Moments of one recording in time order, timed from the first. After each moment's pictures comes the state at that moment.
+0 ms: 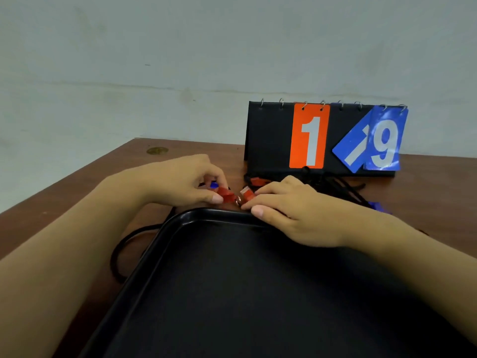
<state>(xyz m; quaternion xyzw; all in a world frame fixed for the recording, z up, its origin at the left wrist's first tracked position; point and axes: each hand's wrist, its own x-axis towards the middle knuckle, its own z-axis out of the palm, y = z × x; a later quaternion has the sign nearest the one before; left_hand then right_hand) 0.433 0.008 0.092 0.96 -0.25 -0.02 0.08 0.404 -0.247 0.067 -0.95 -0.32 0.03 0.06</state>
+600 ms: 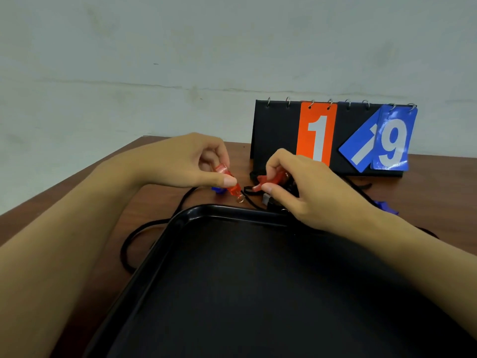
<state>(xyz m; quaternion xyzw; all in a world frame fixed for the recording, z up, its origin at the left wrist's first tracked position) 0.422 0.013 0.110 0.92 -0.26 0.00 0.28 0.406 -0.248 0.072 -0.90 -0.33 -0.18 0.20</state>
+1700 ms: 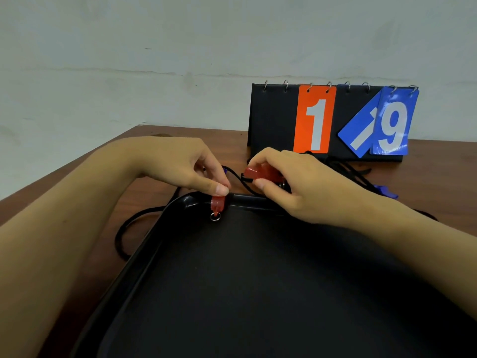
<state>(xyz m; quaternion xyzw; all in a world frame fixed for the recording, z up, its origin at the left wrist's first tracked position) 0.424 0.011 0.106 0.94 -0.27 -0.11 0.16 0.400 -0.245 0.067 -0.91 -0.36 -0.12 0.16</state>
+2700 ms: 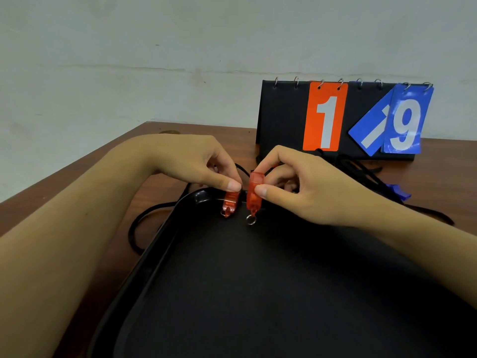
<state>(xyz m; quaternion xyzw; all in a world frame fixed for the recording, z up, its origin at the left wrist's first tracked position) 0.422 0.009 0.106 0.94 -0.28 -0.11 0.18 0.391 -0.235 0.066 -0.87 -0.34 -0.04 0.35</state>
